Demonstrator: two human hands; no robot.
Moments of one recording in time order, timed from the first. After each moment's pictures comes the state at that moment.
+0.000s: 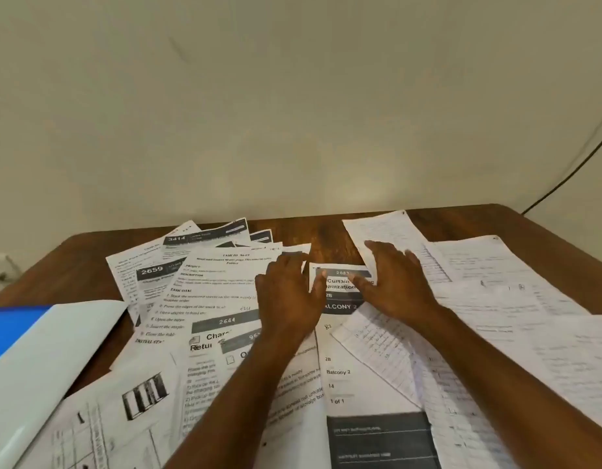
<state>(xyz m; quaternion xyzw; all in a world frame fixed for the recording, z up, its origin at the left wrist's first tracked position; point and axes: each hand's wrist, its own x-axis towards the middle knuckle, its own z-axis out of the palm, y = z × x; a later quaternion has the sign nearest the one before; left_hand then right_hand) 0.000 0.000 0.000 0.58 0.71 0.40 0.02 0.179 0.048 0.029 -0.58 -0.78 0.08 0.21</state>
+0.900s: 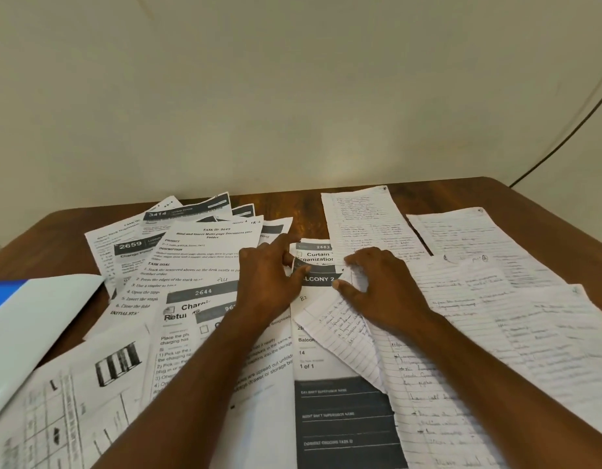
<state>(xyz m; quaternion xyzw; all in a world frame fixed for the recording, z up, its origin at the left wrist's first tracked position) -0.012 -0.002 -0.009 0.62 0.68 0.38 0.07 0.202 0.013 -0.006 -0.53 -0.80 0.09 0.27</state>
